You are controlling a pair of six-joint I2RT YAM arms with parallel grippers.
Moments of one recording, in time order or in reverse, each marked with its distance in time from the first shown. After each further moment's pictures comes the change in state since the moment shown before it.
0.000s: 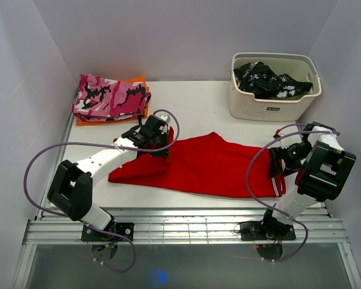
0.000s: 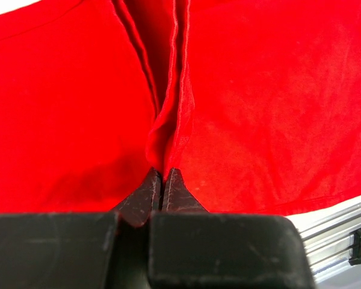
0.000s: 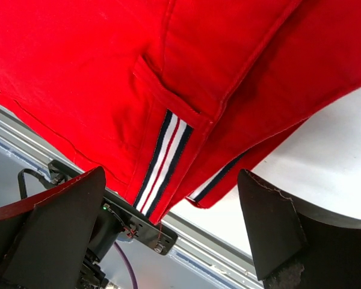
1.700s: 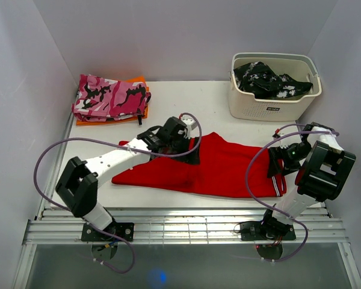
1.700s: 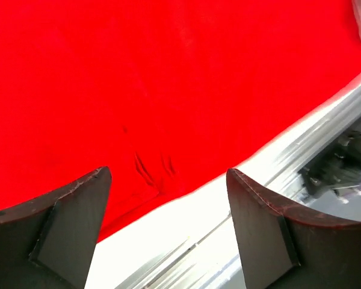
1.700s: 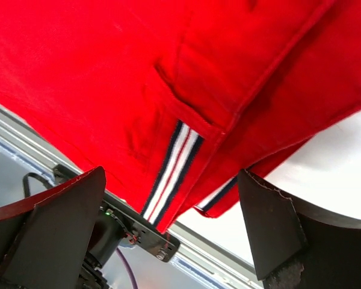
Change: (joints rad) left arm -0.201 0.086 0.124 0.024 0.121 0.026; right arm 0.004 0.000 -0.014 0.014 -0.028 0.004
